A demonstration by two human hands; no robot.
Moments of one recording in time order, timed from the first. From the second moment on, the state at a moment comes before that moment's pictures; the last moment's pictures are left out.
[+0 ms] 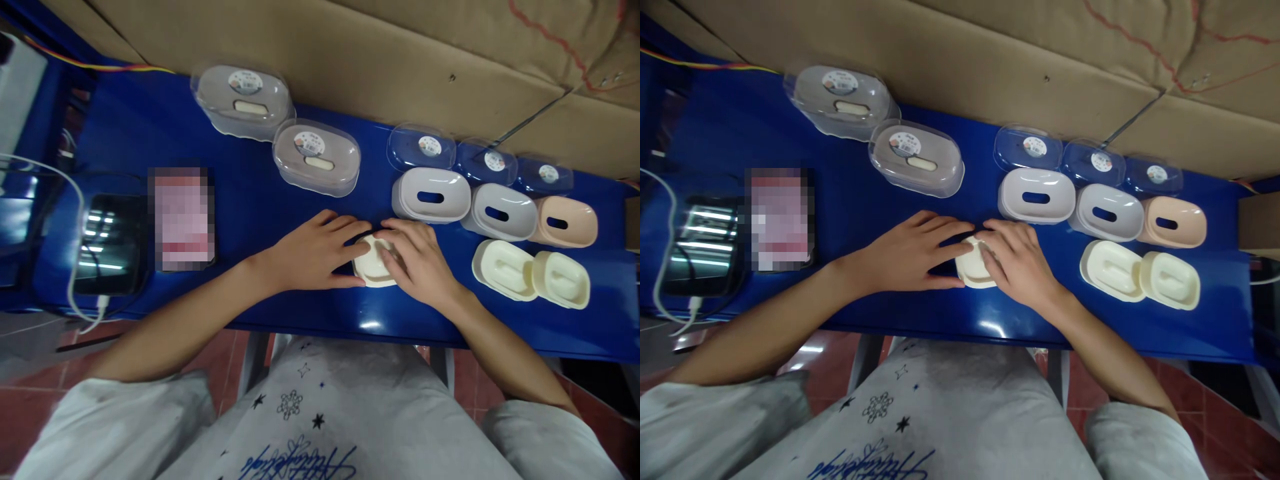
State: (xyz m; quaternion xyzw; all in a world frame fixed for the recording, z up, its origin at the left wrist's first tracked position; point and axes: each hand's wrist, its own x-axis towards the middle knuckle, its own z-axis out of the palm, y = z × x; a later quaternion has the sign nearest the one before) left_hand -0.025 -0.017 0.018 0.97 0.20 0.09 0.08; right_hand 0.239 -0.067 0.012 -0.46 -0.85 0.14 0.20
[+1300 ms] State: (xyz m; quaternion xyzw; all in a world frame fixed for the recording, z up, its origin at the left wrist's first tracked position) left_hand -0.033 -0.015 0.035 0.95 0.21 0.05 0.24; right_hand 0.247 -0.060 0.019 -0.47 -0.83 0.03 0.29
